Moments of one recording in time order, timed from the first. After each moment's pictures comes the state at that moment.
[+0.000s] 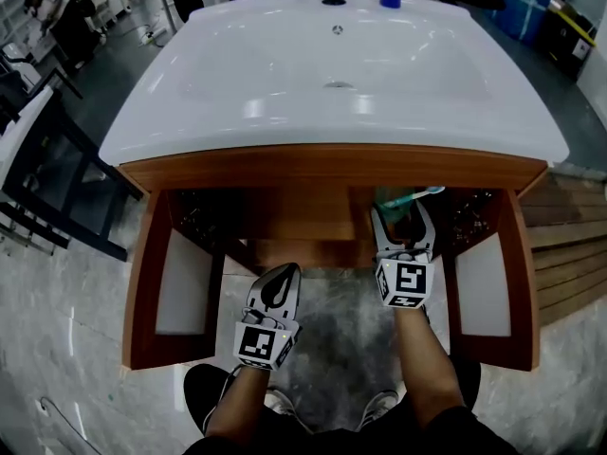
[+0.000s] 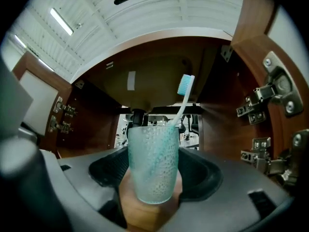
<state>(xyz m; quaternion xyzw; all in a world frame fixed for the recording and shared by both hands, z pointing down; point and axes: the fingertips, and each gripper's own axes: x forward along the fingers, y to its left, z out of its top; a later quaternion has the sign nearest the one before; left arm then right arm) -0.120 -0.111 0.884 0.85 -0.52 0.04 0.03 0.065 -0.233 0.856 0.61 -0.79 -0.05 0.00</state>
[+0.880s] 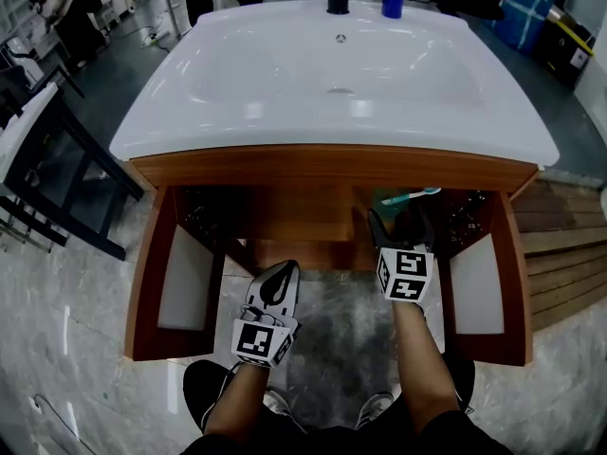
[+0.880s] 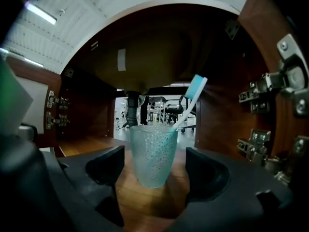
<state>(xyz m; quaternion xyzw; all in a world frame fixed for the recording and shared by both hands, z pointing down) -0.119 -0.110 0.870 0.85 -0.52 0.01 0.03 0.074 -0.241 0.881 0.61 -0.78 0.04 0.10</state>
